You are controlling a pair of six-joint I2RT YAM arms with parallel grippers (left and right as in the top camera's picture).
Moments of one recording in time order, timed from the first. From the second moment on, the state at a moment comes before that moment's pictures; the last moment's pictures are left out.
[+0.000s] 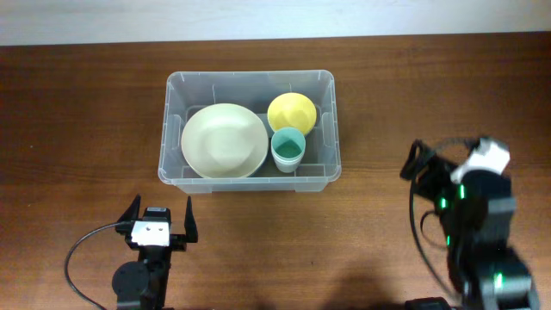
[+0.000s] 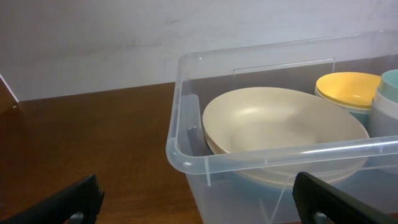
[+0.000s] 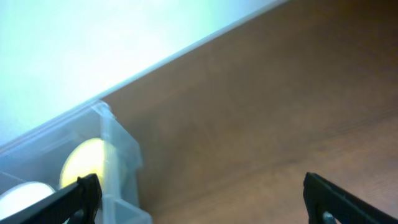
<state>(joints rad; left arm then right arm) 0.03 0.05 0.01 -0.07 0.05 0.11 0.07 0.71 0.81 -0.56 0.19 0.49</state>
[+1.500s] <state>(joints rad) 0.03 0.05 0.01 -0.07 0.05 0.11 0.07 0.01 0.08 0.03 0.06 0.23</state>
